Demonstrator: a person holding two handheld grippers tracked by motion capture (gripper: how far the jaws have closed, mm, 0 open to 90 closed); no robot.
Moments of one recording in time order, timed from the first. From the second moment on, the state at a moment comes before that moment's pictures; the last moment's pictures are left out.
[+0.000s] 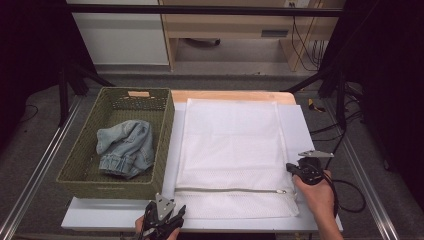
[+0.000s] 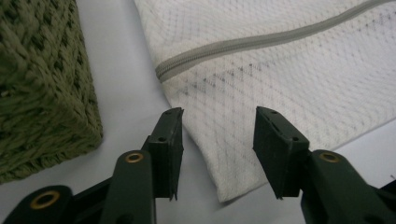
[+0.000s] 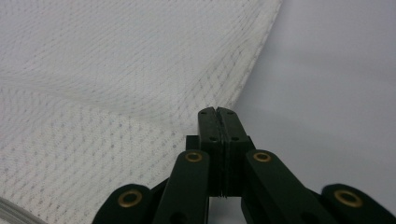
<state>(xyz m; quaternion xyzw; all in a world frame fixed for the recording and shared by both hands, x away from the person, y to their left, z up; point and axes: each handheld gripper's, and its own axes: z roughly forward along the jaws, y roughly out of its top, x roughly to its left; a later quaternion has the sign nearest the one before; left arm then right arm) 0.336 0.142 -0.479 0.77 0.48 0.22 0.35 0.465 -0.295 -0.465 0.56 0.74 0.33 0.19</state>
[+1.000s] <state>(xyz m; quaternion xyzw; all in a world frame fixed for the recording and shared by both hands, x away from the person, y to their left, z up) 0.339 0.142 -0.479 0.79 0.46 0.19 0.35 0.464 -0.298 -0.463 0.55 0.74 0.33 0.19</state>
